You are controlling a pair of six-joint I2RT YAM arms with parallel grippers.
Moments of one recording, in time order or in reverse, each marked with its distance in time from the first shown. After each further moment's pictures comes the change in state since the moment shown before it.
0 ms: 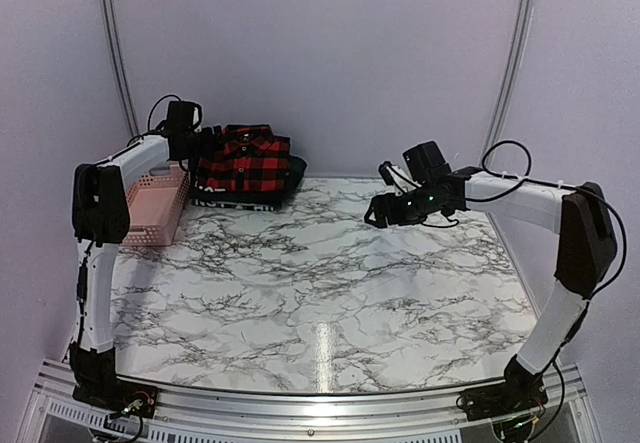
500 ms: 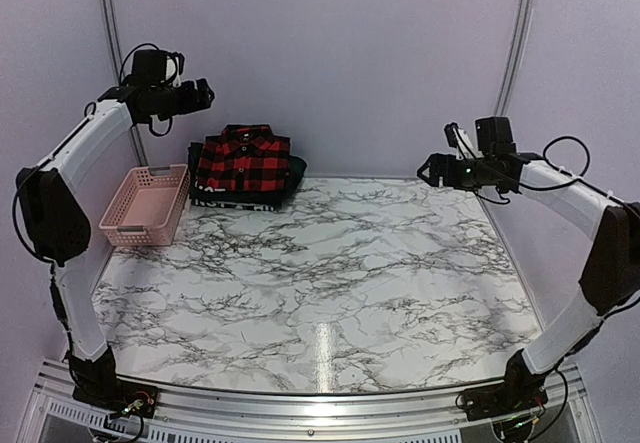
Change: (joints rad) left arm -0.034 -0.400 -0.079 -0.209 0.029 0.028; right arm -0.324 -0.171 0.002 0.034 -0.104 -0.056
